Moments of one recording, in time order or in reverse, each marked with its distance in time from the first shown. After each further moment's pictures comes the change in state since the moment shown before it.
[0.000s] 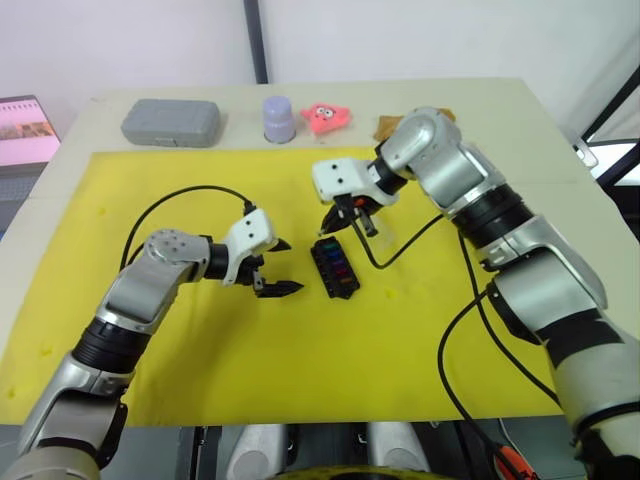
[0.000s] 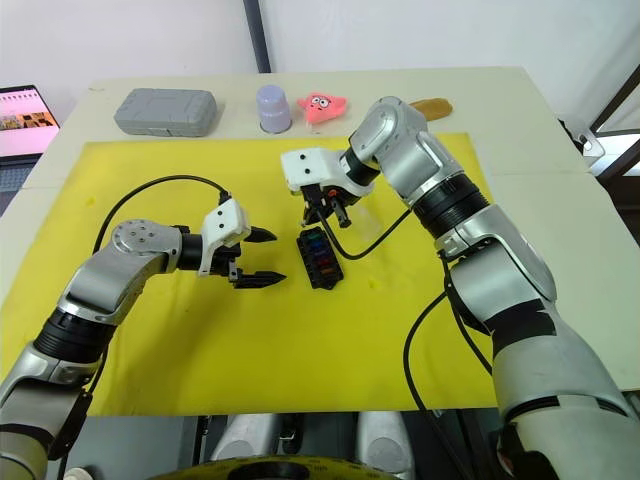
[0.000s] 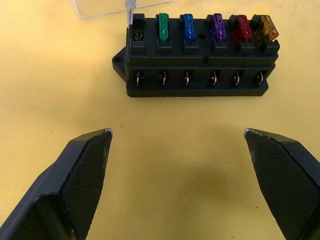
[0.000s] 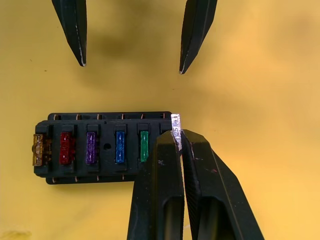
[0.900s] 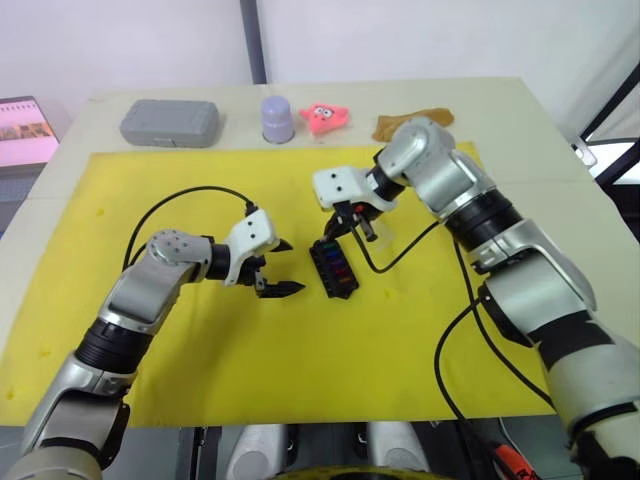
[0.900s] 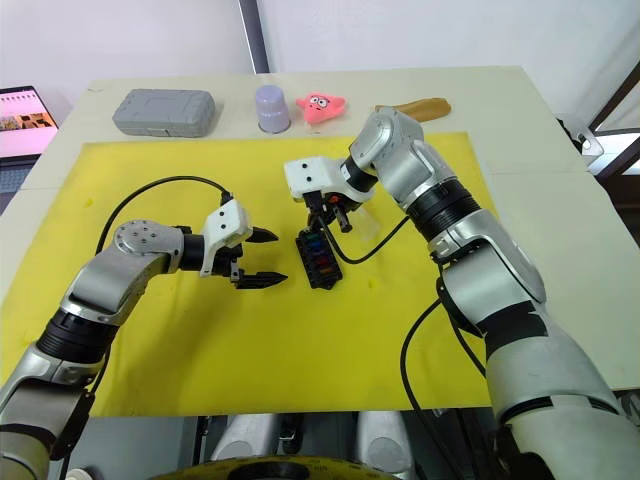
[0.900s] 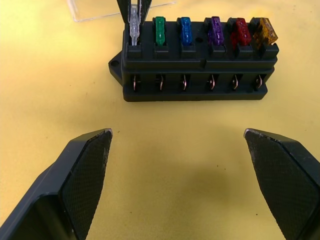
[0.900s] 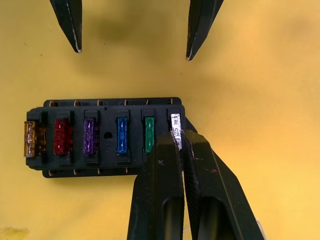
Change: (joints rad) left arm 0.001 -0.011 0.000 0.000 0.006 0.000 -0.003; right arm 0.013 0.044 -0.011 0.092 -0.068 -0.066 0.007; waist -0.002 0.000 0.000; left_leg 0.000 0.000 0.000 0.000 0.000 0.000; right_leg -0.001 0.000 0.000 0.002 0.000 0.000
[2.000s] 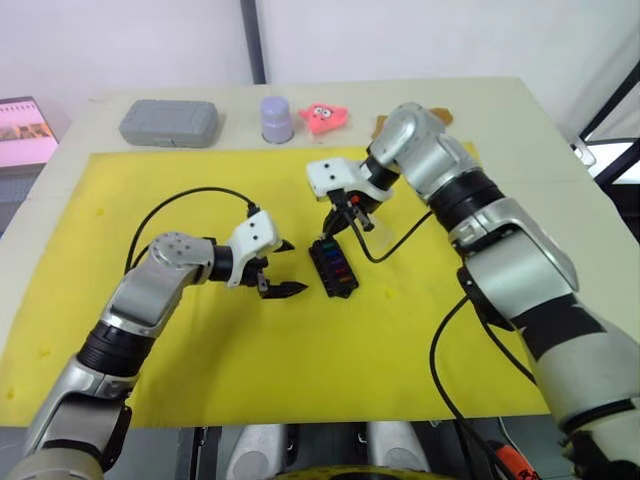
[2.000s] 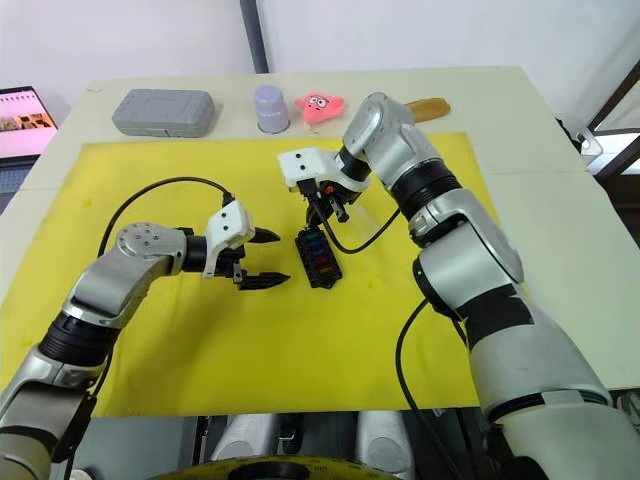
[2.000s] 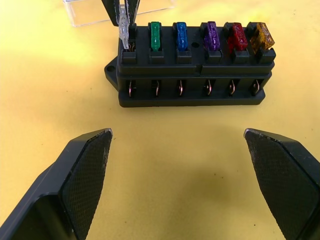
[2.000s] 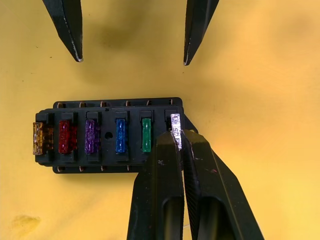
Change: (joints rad) left arm 0.014 -0.012 0.000 -0.027 0.000 0.009 0.032; right arm -0.132 0.104 -0.019 0.317 -0.049 -0.096 0.091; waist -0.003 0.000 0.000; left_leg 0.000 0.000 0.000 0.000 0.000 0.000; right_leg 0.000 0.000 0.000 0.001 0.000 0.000
